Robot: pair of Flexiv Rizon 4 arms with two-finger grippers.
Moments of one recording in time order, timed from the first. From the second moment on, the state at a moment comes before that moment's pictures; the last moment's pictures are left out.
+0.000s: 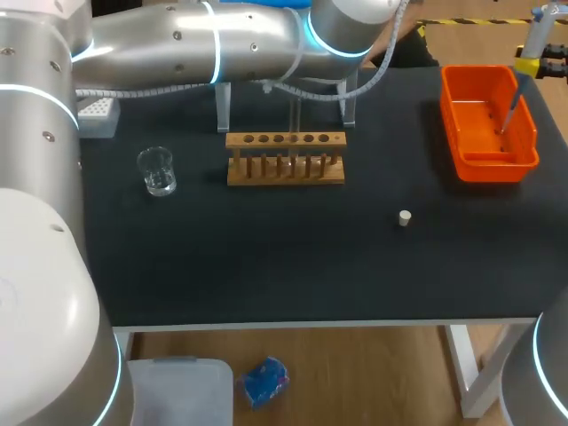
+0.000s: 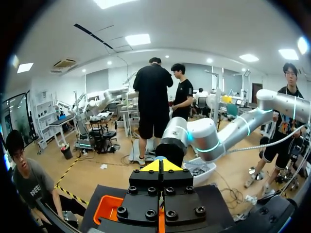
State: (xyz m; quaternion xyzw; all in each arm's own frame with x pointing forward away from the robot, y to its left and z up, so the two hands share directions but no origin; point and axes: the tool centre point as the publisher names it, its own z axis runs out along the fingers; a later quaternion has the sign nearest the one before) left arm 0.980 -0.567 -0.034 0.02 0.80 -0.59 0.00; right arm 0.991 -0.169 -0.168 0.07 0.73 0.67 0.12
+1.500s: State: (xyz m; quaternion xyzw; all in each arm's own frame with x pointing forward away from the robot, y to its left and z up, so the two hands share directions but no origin) left arm 0.981 -0.572 -0.064 0.01 0.78 -0.62 -0.02; right arm 0.990 -0.169 -0.170 0.07 0.73 0.67 0.12
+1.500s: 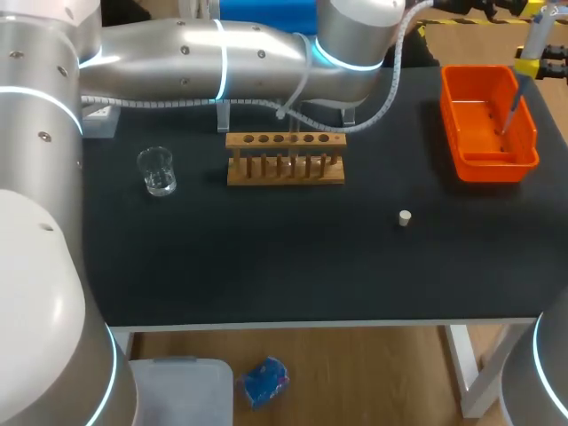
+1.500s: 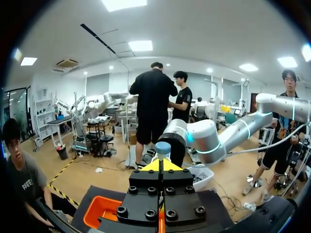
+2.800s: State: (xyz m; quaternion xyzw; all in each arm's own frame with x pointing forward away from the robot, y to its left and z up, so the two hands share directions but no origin) left arm 0.975 -0.578 -0.075 0.01 0.79 -0.62 -0.03; right arm 0.990 -0.171 -0.176 0.07 0.73 0.67 0.12
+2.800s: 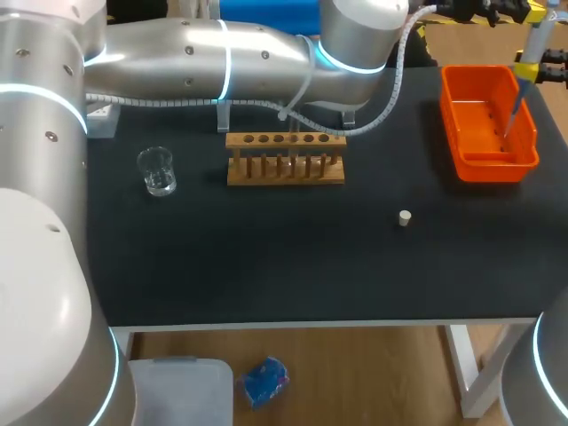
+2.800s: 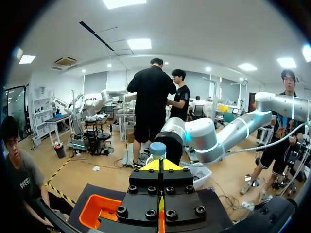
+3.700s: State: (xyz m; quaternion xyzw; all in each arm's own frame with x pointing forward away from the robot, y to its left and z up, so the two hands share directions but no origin) left arm 0.971 -0.578 -0.090 0.00 0.79 -0.61 -0.04; right arm 0.991 -0.169 -0.168 0.07 0.73 0.67 0.12
